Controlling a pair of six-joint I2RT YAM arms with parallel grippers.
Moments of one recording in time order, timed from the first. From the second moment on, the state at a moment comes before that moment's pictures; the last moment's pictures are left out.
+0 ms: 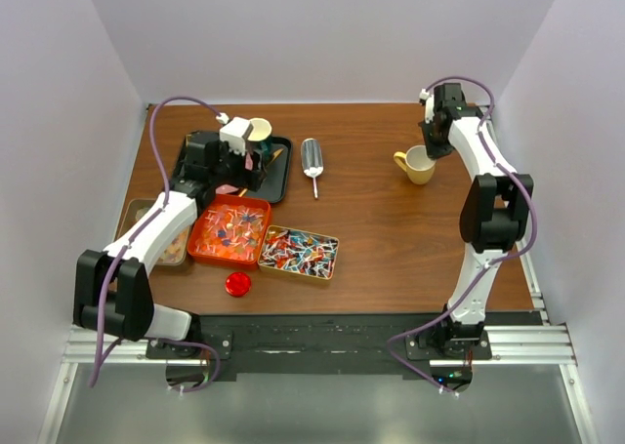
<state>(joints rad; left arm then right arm) -0.23 1.40 0.98 -0.10 0.21 0.00 0.03 2.02 1.80 -0.81 0.14 -0.17</state>
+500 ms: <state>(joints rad) -0.23 1.40 0.98 -0.20 0.29 0.08 -0.06 2.12 1.90 -0.77 0.10 -0.11</state>
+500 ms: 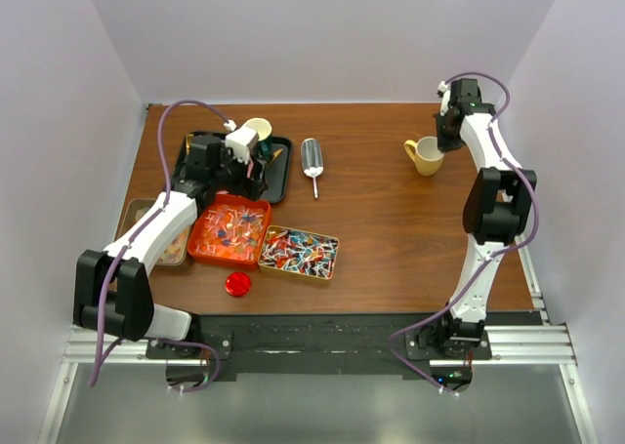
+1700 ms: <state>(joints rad) -0.19 1.37 1.01 -0.55 0.36 0.44 0.56 1.72 1.46 -0.59 -0.38 -0.35</state>
